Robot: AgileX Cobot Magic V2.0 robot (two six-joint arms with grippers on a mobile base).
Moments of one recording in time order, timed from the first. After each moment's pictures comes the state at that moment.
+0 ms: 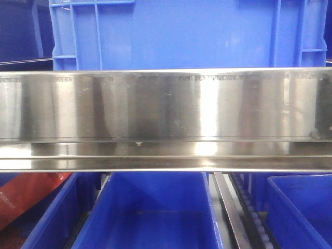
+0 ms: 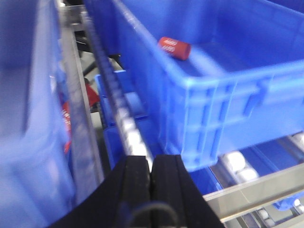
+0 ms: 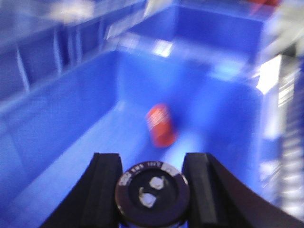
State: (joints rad) left arm -0.49 0.63 -1.11 0.11 0.98 -0.13; right arm 0.43 1.55 -1.77 0.15 0.80 -0.11
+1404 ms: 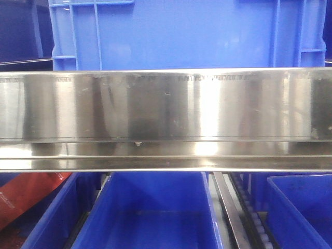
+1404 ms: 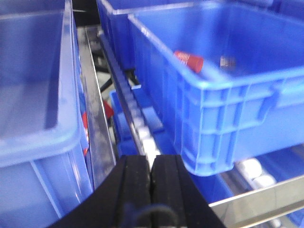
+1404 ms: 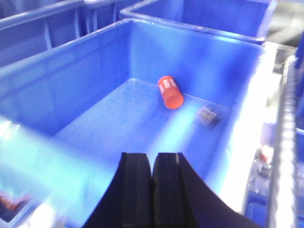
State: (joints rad) left arm -0.49 0.58 -1.04 0.16 0.91 -0.13; right arm 0.43 0.88 -1.11 0.16 0.64 -0.11
